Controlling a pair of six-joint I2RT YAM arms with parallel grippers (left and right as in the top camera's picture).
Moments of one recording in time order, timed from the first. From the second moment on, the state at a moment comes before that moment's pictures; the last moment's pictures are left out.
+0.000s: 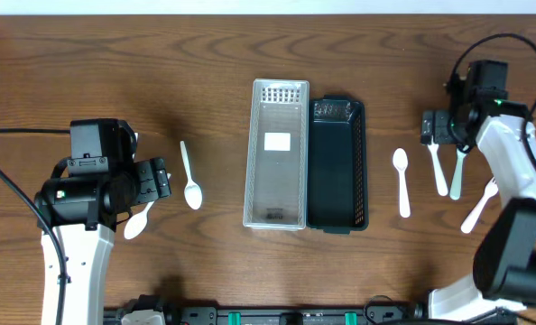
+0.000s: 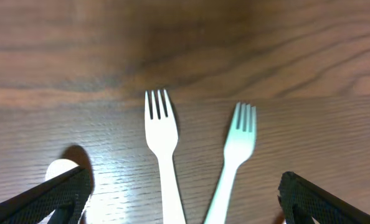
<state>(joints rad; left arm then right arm) 0.07 1.12 1.10 -1.14 -0.03 -0.15 -0.17 1.76 1.24 -0.69 0.11 -0.13</state>
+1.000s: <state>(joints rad) 0.07 1.12 1.10 -1.14 -0.03 -0.15 -0.17 1.97 1.24 -0.62 0.01 -0.15</state>
